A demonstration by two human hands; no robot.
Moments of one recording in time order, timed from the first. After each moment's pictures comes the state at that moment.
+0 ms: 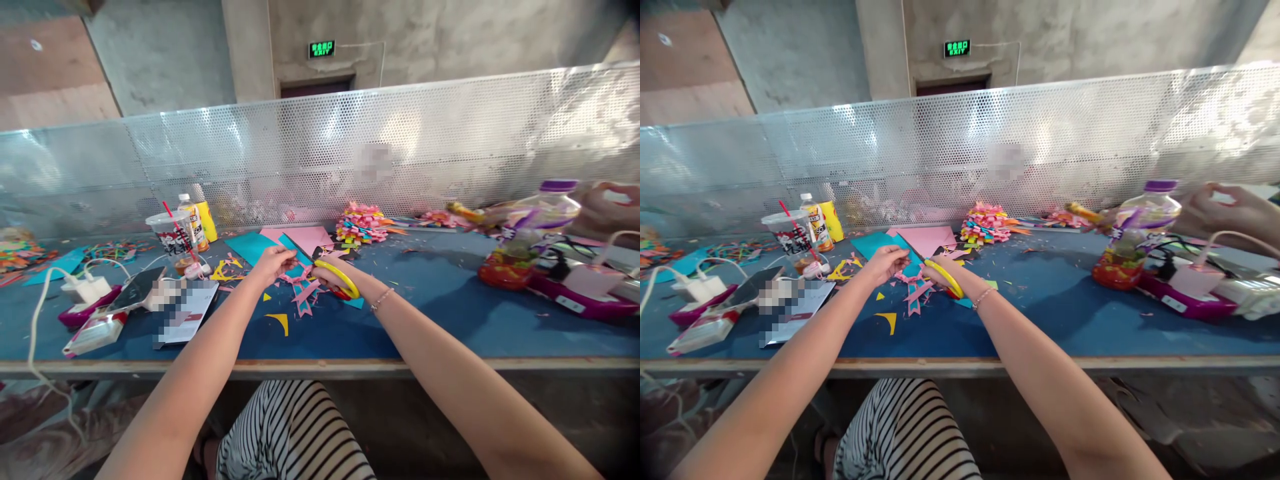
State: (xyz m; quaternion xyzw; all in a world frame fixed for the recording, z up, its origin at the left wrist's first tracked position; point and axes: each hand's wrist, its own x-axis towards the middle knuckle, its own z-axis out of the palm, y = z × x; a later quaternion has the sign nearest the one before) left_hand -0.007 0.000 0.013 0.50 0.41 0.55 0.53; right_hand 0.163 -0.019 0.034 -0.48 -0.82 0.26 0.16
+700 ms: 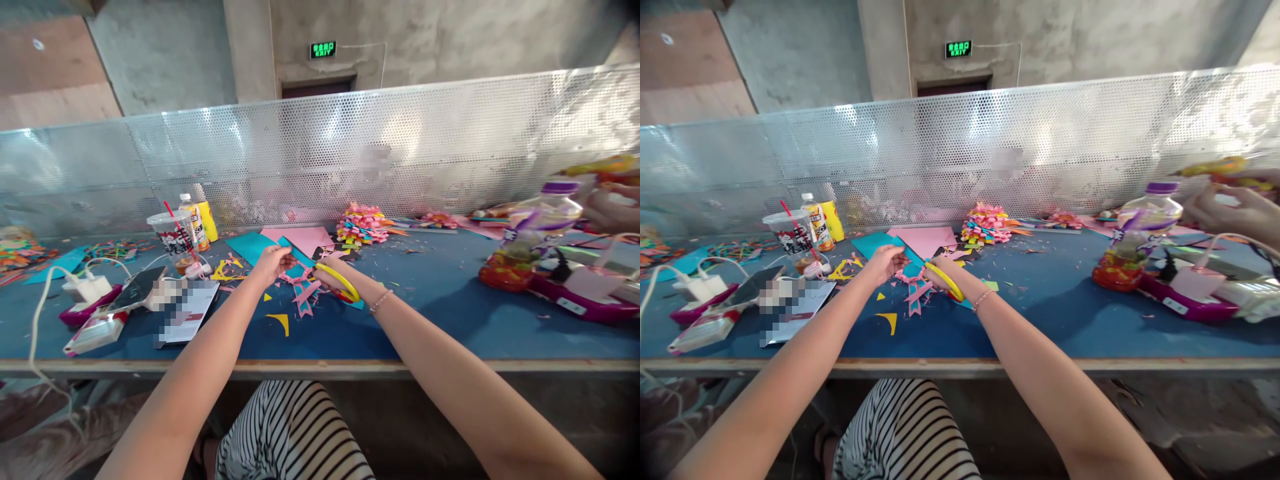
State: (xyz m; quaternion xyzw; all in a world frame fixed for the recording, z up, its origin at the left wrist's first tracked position) left_hand -0.010 0.009 0.009 0.46 0.41 0.58 0.53; right_hand 0.154 -0.034 0.044 -0.53 -0.79 0.26 0.15
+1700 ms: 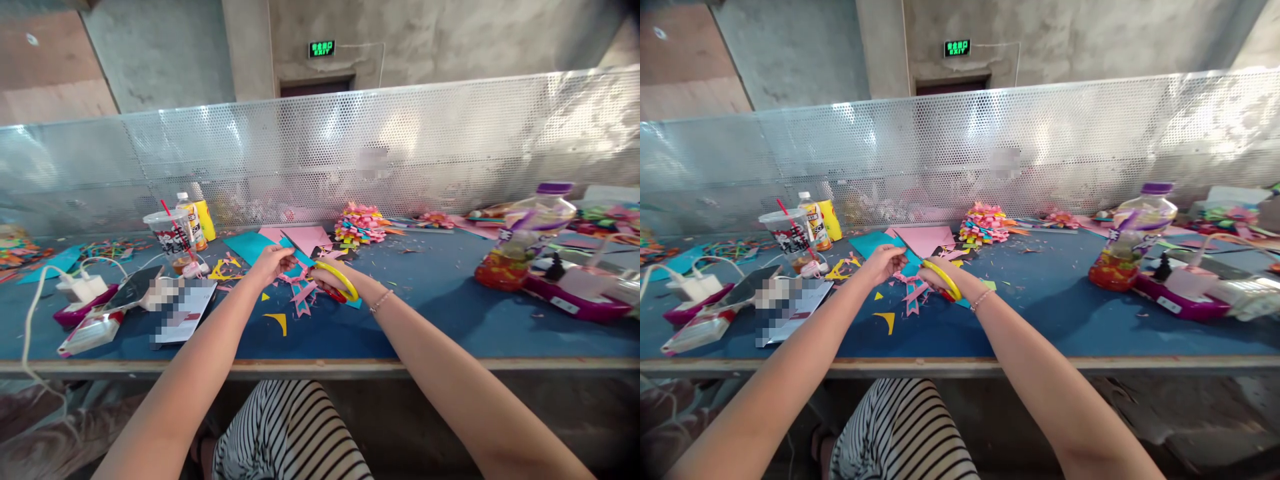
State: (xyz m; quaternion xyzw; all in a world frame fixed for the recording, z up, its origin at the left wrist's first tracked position) left_hand -0.008 0.001 0.013 0.50 0.39 0.55 0.55; right_hand 0.161 -0.032 0.040 -0.47 -0.83 0.26 0.15
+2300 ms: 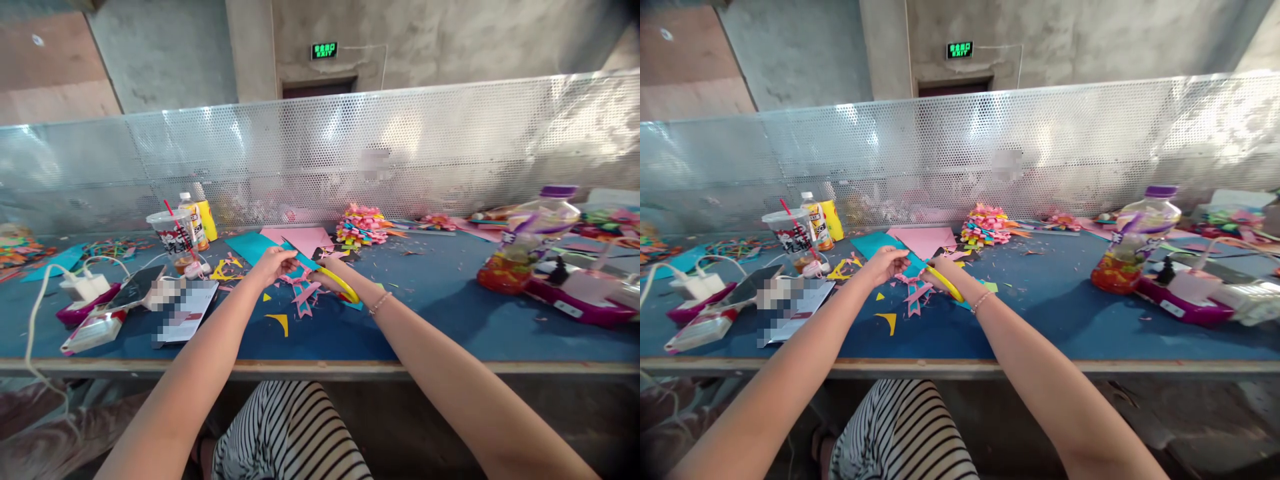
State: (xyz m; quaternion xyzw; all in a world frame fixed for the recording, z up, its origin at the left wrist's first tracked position) left_hand -0.012 0.002 0.012 0.51 0.40 0.53 0.55; right_hand 0.161 -0.019 0.029 -0.49 -0.83 0.20 0.19
